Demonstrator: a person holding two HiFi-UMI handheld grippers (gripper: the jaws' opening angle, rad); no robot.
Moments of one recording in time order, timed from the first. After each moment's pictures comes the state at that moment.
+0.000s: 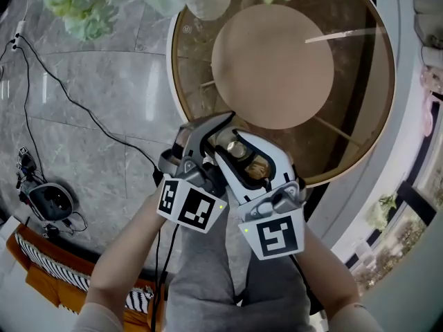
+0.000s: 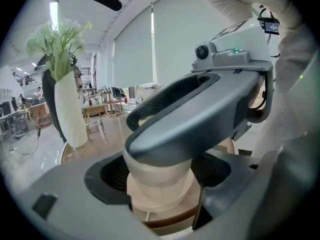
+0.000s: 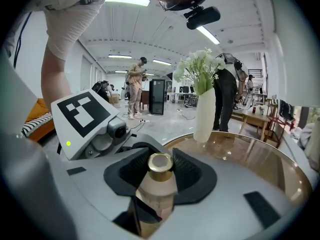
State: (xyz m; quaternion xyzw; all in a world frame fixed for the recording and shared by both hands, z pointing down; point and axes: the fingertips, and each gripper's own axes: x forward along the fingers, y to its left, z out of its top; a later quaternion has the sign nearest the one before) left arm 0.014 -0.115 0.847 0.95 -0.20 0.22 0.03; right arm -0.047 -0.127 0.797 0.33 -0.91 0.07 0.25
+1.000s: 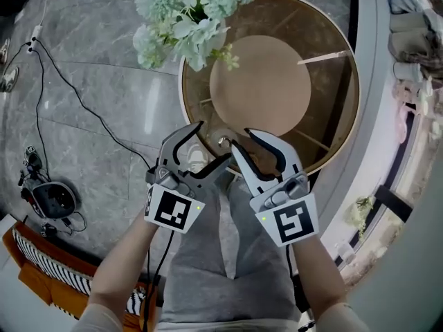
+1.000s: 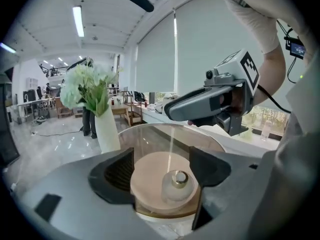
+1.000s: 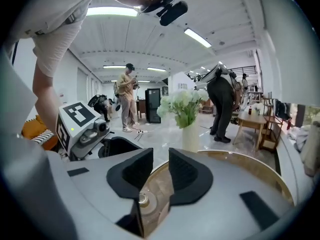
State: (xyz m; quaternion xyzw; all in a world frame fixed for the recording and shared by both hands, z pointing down) left arm -0.035 -0.141 0.719 0.93 -0.31 0.19 0.09; right arm -0.016 -0.160 0.667 0.36 -0.90 0.12 0.19
